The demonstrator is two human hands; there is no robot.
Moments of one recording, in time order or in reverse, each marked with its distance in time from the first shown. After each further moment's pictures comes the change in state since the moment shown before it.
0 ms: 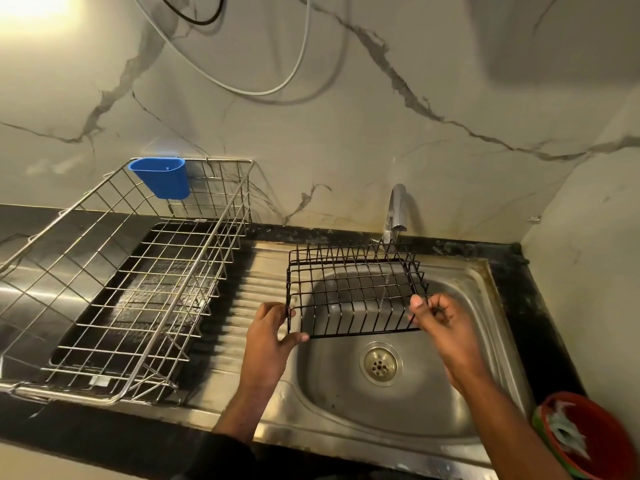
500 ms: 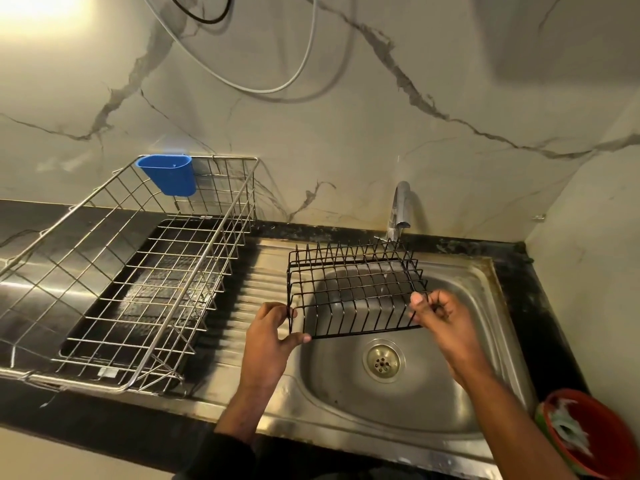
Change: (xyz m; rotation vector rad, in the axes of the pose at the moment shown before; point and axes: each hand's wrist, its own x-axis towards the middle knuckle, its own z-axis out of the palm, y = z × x) left_hand -0.010 0.004 -0.010 0.035 -0.022 -0.035; right_hand 0.003 0.002 0.000 -0.037 -0.039 -0.027
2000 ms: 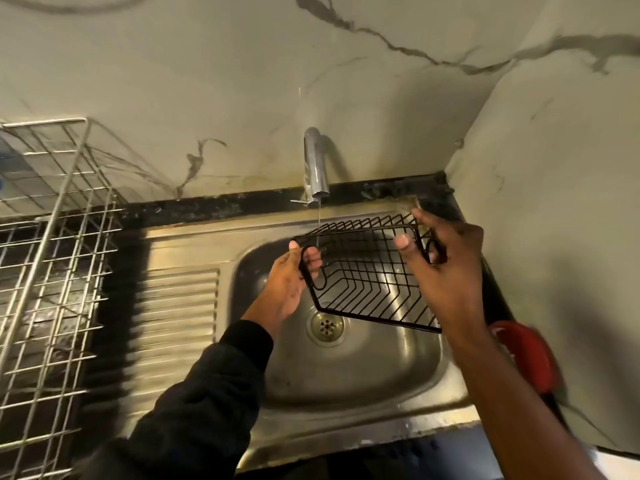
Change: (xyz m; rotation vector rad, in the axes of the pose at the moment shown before) left_hand 0.123 0.029 0.194 -0.864 -0.495 -0.710; right_hand 0.022 -0.042 -0.050 -0.356 0.437 0.018
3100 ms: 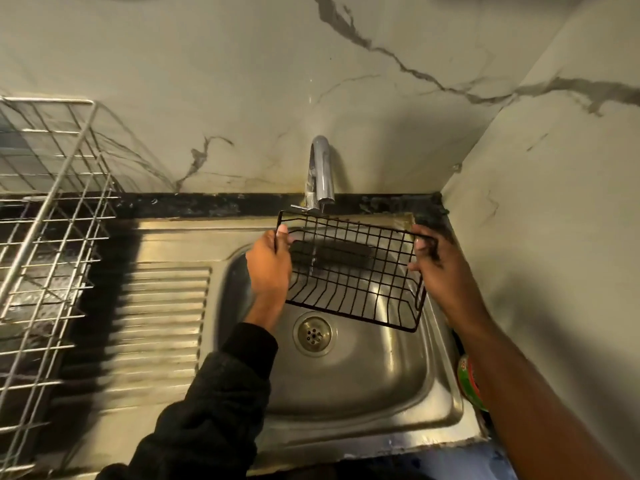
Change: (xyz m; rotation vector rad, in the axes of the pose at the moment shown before) left_hand -0.018 0.033 0.012 0.537 0.480 0.480; right_hand 0.052 0.056 0.005 -0.106 -0.144 0.005
